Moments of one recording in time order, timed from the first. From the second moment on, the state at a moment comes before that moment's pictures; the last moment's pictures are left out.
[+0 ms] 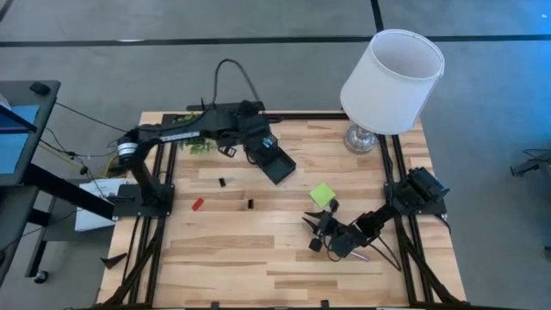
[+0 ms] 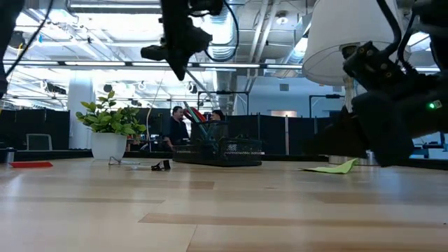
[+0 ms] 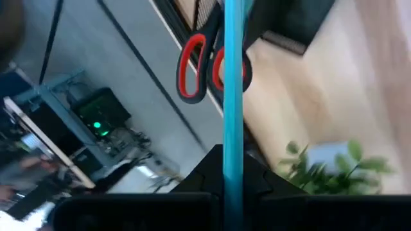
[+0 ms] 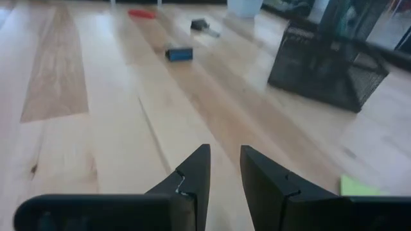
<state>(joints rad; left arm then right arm) 0.27 1.76 1.68 -1.22 -0.66 0.89 0.62 1.95 0.55 0.74 0.99 0.43</state>
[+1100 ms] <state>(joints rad) 0.35 2.08 1.85 -1.16 -0.61 1.11 0.63 1.95 0.55 0.58 0.97 0.59</state>
